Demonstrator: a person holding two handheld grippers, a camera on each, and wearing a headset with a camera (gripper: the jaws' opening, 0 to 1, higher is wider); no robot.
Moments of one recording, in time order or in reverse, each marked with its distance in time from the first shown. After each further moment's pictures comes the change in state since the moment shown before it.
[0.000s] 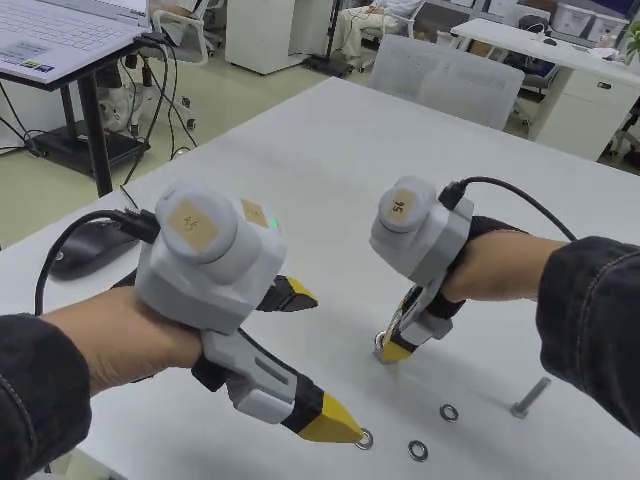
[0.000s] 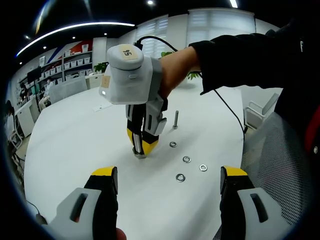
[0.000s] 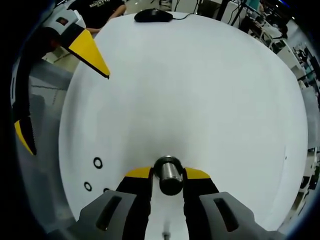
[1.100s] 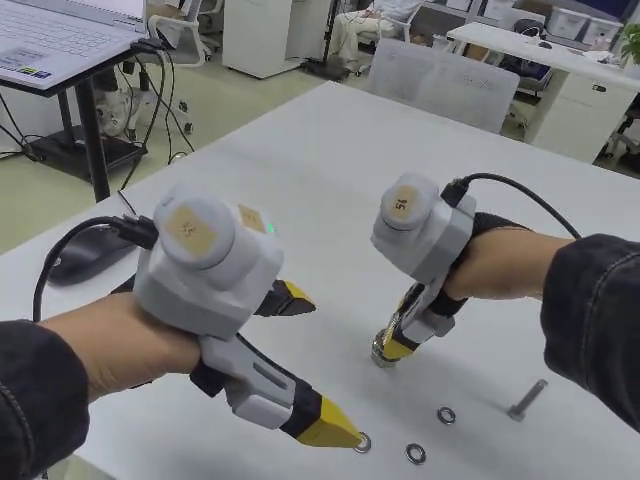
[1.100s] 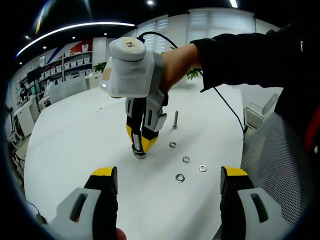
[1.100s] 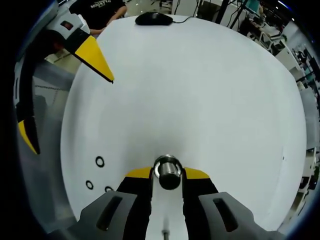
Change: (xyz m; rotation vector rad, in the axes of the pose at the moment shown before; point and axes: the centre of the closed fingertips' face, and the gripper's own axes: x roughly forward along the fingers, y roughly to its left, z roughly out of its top) left arm -0.001 0.001 0.000 0.000 0.001 0.000; right arm -0.010 0.000 0.000 0.002 -0.014 -0.005
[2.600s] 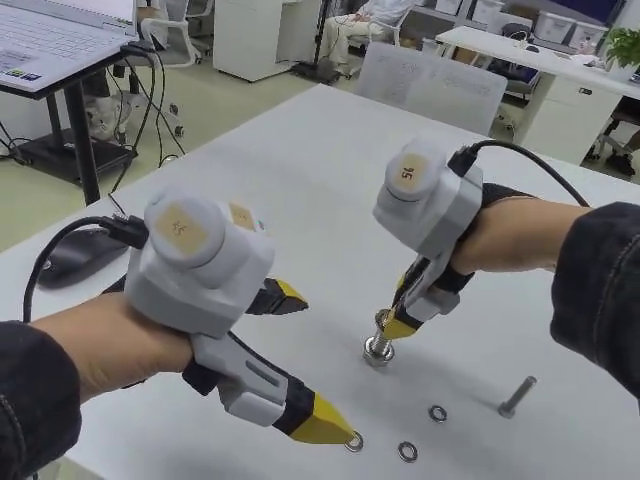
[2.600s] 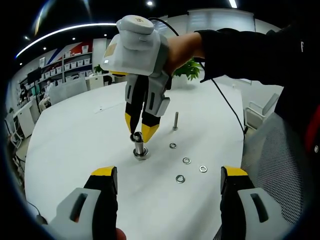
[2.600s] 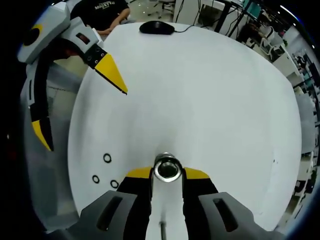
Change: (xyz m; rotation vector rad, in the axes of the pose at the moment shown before) left arm 0.001 0.001 0.002 0.005 -0.008 0.003; right arm -0.033 0.000 0.006 -0.028 -0.015 -0.019
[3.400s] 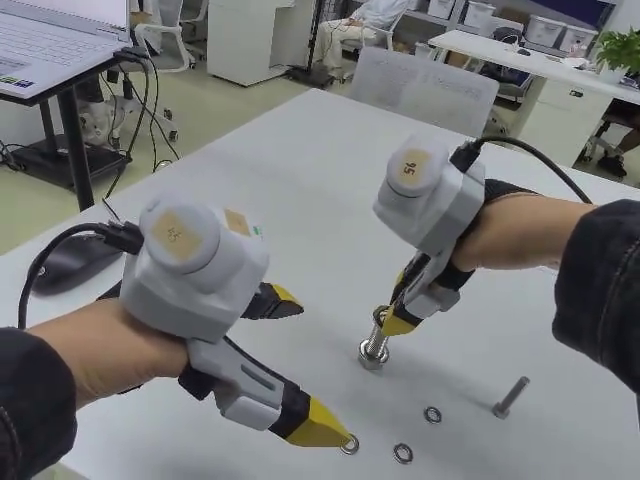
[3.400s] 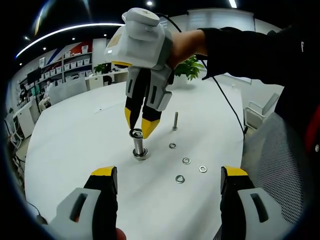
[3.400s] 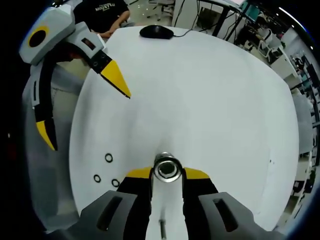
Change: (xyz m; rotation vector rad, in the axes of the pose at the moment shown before) left arm 0.001 0.000 0.001 0.001 0.001 -0.001; right arm -0.012 0.001 0.002 -0.002 -0.022 -0.020
